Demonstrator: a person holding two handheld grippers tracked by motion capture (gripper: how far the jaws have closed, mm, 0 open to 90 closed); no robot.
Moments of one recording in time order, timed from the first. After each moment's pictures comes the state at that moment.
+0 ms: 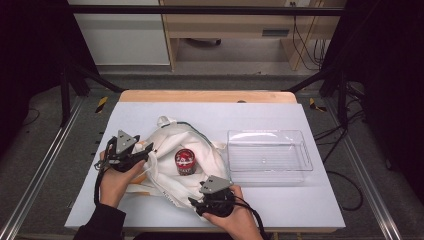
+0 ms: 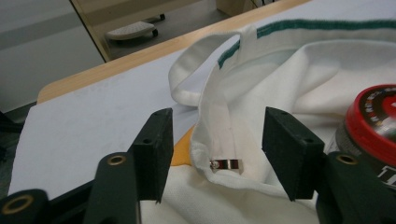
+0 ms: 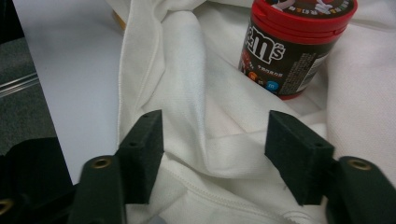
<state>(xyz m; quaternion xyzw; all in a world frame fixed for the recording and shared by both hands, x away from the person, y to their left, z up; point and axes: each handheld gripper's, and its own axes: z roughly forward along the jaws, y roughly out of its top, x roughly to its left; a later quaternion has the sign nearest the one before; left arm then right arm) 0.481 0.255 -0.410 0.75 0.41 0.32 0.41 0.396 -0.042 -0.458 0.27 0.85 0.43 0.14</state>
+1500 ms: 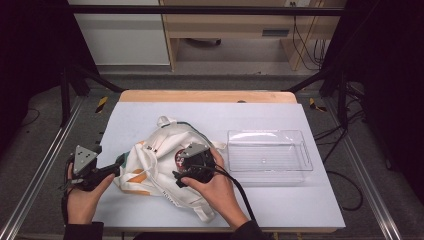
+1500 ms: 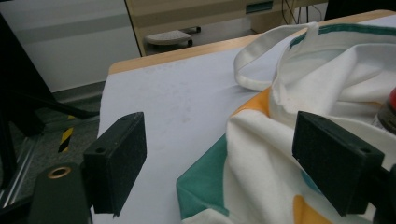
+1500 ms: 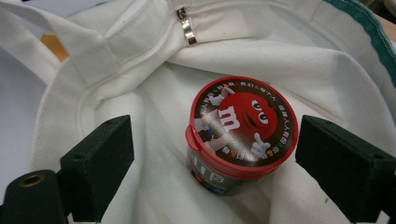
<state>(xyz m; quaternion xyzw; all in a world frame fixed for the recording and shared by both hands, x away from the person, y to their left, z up) 0.432 0.328 -0.417 0.69 0.47 0.36 0.42 0.467 0.010 -0.416 0.29 0.85 0.39 0.18</state>
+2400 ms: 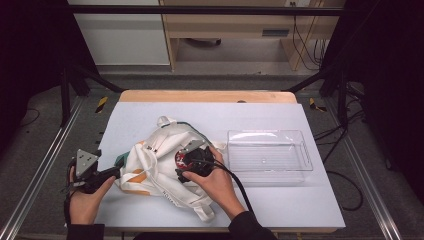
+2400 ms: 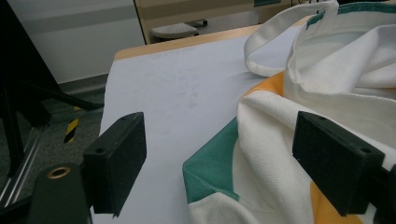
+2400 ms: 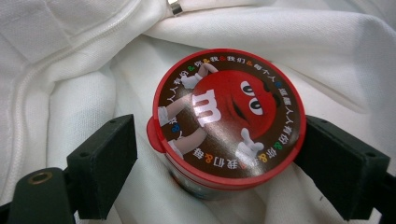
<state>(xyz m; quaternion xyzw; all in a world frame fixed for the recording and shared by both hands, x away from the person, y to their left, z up) 0.434 0.329 -0.432 0.68 0.48 0.36 0.42 0.493 0.013 -0.439 0.30 0.87 0.36 0.16</state>
